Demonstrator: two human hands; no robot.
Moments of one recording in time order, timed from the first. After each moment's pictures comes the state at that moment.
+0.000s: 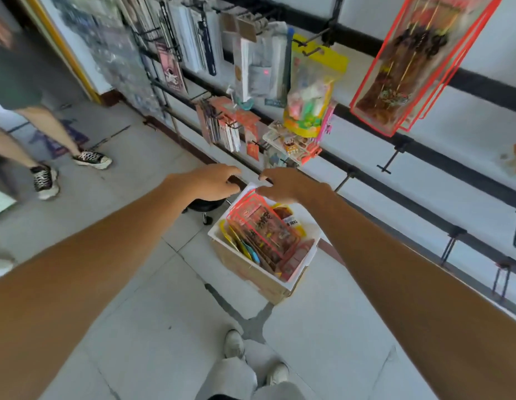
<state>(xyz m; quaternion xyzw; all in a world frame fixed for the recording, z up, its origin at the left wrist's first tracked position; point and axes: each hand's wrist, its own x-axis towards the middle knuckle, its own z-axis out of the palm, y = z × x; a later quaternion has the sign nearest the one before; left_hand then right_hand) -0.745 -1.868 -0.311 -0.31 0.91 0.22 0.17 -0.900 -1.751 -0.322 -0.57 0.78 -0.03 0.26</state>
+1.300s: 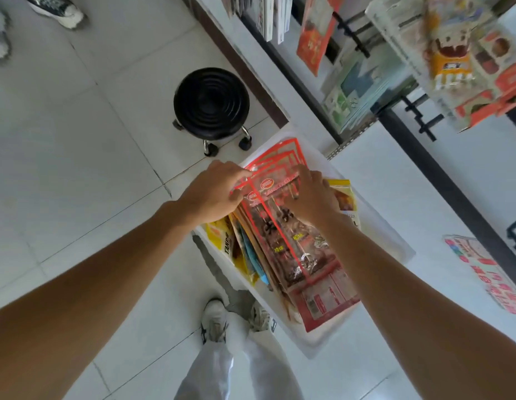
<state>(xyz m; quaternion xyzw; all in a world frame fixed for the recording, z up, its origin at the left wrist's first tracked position) -0.781 -1.968 -0.680 -0.40 0.87 0.30 0.05 -0.979 -1.884 -0.711 -0.48 0.82 0.02 0.32</state>
